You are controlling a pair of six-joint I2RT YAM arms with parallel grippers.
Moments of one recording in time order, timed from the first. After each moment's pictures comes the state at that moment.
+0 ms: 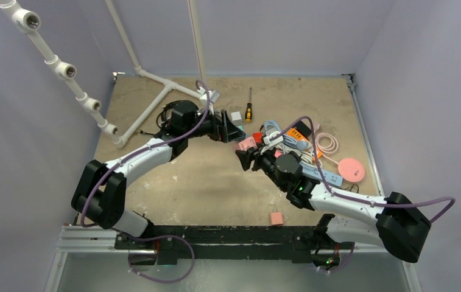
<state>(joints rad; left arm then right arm) -0.50 1.48 0.95 0.28 0.60 -0.57 0.90 1.13 0.46 0.57 0.32 0.22</state>
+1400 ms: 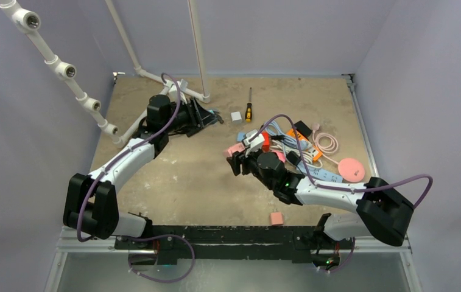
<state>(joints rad) -0.31 1.39 0.92 0.19 0.50 -0.61 0.96 1.30 0.55 0.51 0.32 0.19</state>
